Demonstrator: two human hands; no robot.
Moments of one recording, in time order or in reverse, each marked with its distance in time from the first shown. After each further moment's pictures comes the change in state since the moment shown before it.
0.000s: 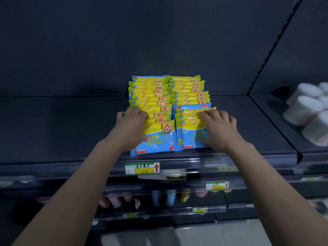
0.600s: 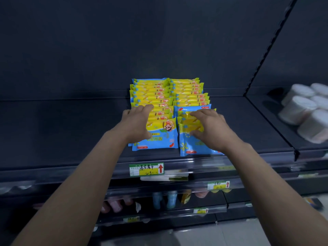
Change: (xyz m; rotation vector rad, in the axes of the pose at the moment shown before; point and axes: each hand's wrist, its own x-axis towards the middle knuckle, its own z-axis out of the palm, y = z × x) left_hand 0.016 -0.005 -0.008 -0.084 -0.083 0.024; right_hand -0.006 -0.028 -0.017 0.212 0.085 -0.095
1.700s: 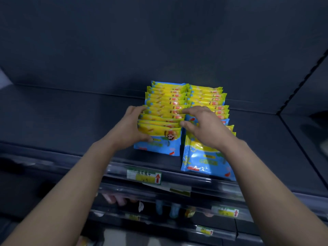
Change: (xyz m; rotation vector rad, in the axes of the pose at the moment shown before) left_hand -0.014 -0.015 0.009 -0.461 0.235 -0.192; right_hand 0.060 0.000 -0.004 0.271 -0.003 -0.302
